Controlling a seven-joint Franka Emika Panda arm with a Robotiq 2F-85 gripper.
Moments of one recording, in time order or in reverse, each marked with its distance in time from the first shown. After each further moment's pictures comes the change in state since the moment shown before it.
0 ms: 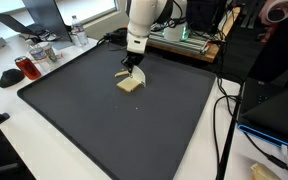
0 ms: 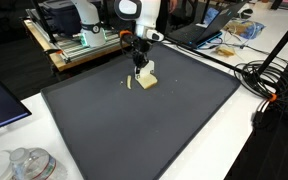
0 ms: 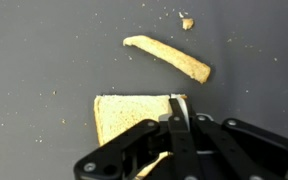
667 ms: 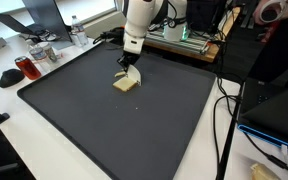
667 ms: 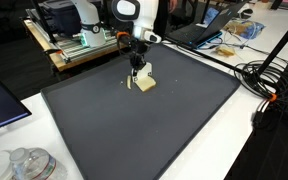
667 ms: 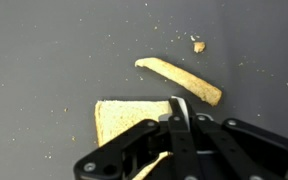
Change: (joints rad) arm -0.019 0.011 -0.020 0.012 -0.115 -0.001 0.055
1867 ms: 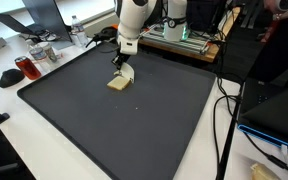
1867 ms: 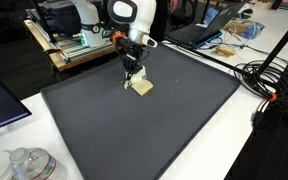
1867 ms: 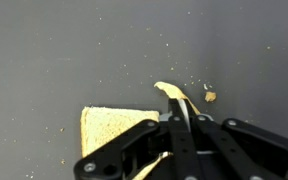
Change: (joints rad) arm -0.080 0.023 0.022 0.040 -0.098 -0.058 -0.197
